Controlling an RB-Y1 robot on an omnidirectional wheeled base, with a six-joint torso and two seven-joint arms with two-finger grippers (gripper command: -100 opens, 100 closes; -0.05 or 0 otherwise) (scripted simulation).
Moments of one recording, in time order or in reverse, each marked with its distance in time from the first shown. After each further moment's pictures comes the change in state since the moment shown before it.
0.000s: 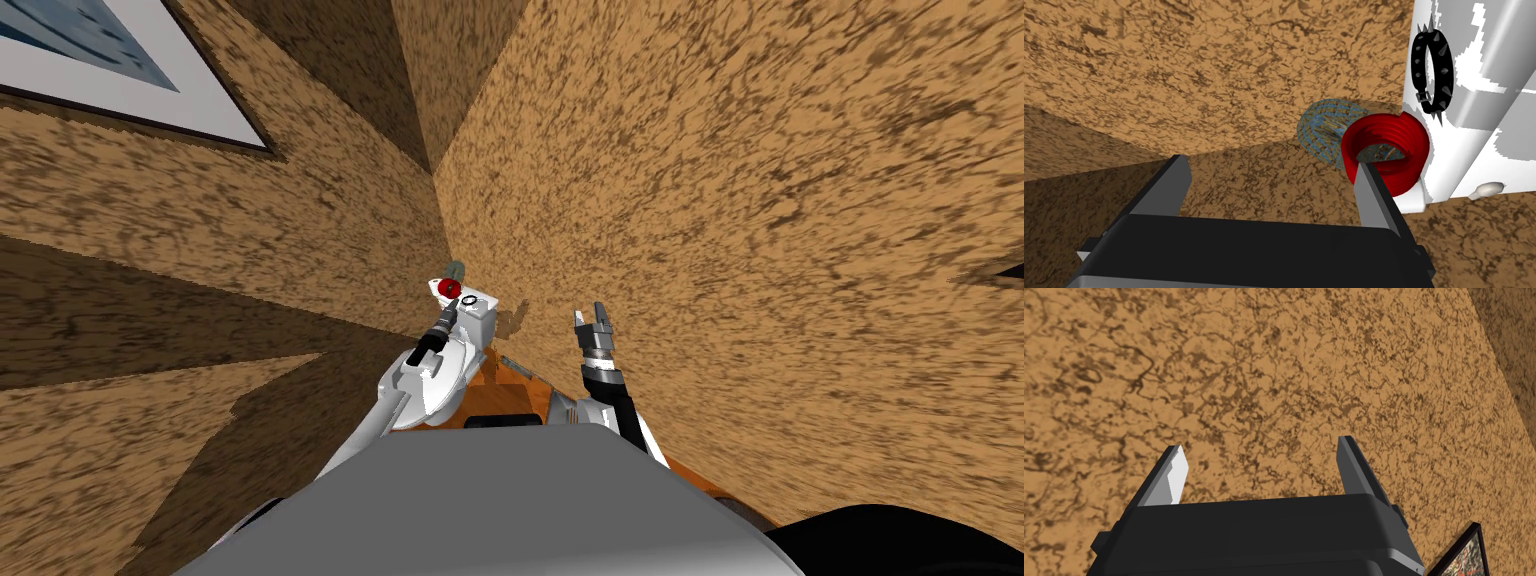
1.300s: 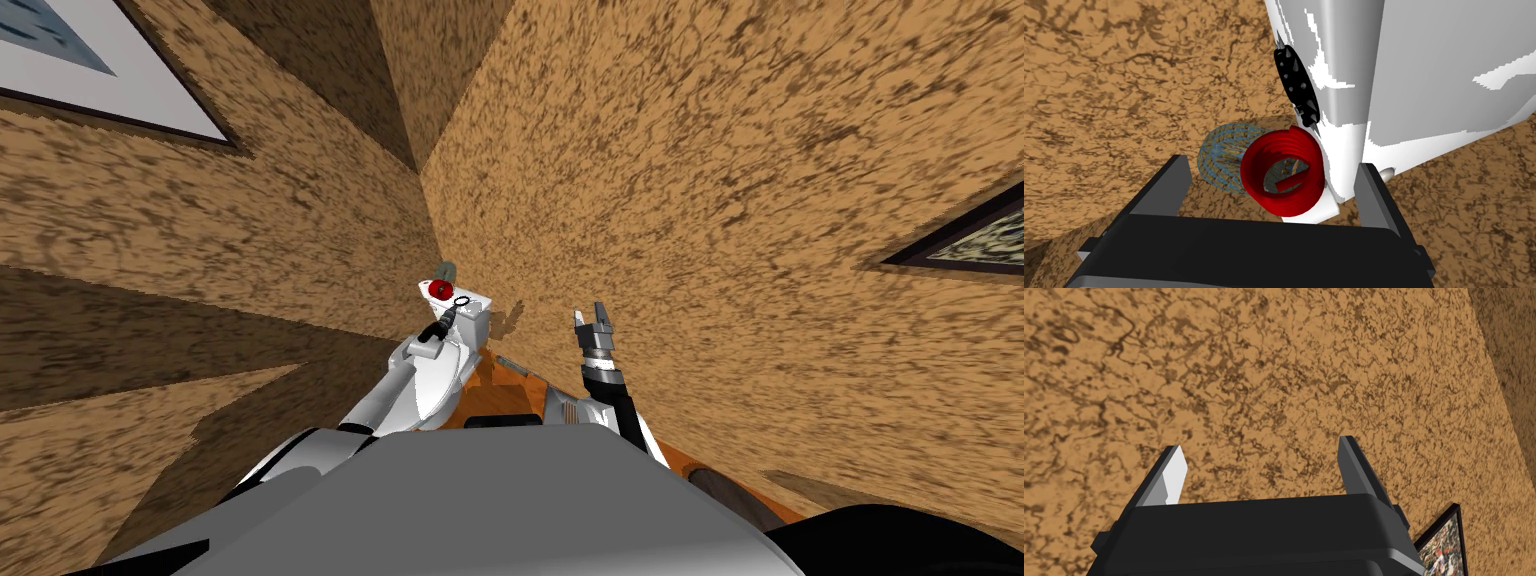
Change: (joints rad) left arm -0.245 0.081 -0.023 0.353 0.030 0.284 0.009; right arm 0.000 0.000 0.000 0.000 0.000 0.000 0.000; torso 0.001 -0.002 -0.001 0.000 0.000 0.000
